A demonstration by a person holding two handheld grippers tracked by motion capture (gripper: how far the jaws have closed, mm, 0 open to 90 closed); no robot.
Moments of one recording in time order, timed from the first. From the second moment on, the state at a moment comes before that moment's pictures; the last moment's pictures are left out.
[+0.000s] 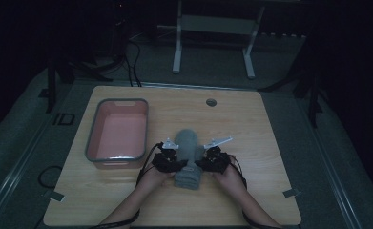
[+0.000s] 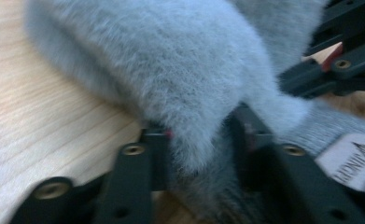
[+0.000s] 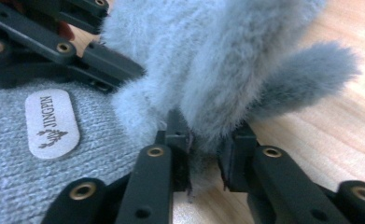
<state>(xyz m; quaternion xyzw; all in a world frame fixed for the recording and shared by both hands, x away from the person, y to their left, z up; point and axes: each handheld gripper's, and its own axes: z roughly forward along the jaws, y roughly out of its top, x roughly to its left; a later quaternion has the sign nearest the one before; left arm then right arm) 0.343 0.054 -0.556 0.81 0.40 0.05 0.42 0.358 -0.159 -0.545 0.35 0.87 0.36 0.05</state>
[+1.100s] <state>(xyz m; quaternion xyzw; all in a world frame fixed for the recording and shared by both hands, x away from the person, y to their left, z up) 0.337 0.086 -0.458 0.79 0.37 0.10 0.48 0.346 -0.143 -0.452 0.29 0.84 0.44 0.11</state>
